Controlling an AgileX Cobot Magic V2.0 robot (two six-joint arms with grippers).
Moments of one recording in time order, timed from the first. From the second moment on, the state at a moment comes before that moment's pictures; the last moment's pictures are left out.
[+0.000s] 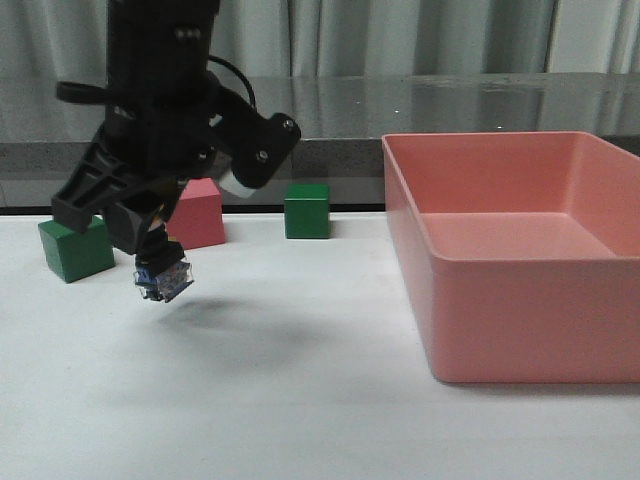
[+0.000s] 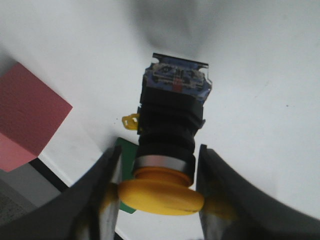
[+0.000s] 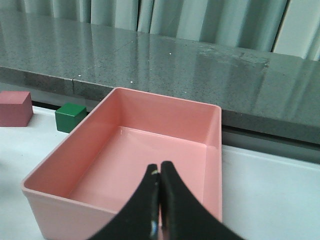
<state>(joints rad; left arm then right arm) -0.68 1.95 -1.47 0.60 1.12 0.90 0.11 0.13 -0.29 0.19 0.34 -0.29</state>
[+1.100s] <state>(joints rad) -0.71 1.89 -1.47 0.58 1.18 0.84 0.11 0.13 -0.29 0.19 0.32 -0.29</state>
